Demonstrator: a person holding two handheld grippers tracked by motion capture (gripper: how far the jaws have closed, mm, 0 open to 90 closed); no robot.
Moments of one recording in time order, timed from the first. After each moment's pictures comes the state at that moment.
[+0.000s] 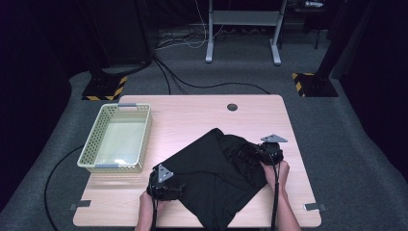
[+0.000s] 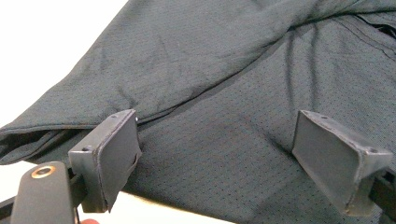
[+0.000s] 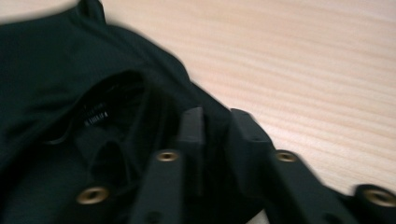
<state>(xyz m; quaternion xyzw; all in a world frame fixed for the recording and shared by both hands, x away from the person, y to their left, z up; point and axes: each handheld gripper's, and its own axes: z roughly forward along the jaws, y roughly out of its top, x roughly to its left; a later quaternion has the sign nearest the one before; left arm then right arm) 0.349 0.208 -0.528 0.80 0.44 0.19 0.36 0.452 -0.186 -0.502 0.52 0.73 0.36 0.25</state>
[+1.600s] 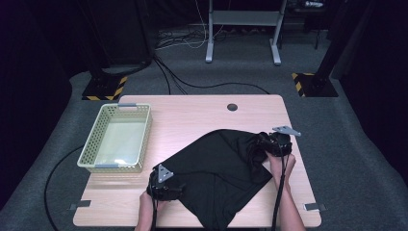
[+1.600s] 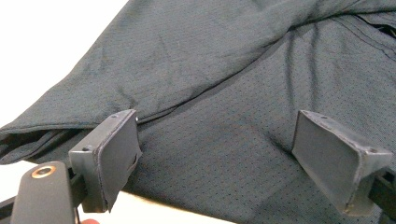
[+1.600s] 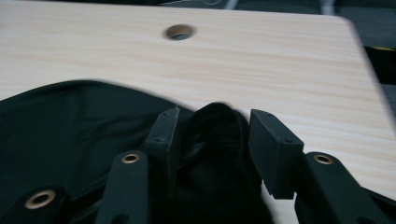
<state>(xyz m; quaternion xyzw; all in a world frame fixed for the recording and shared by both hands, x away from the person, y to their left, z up) 0.348 0.208 -0.528 0.80 0.44 0.19 0.36 0.461 -0.198 -0.475 0.55 0.68 0.40 0.27</state>
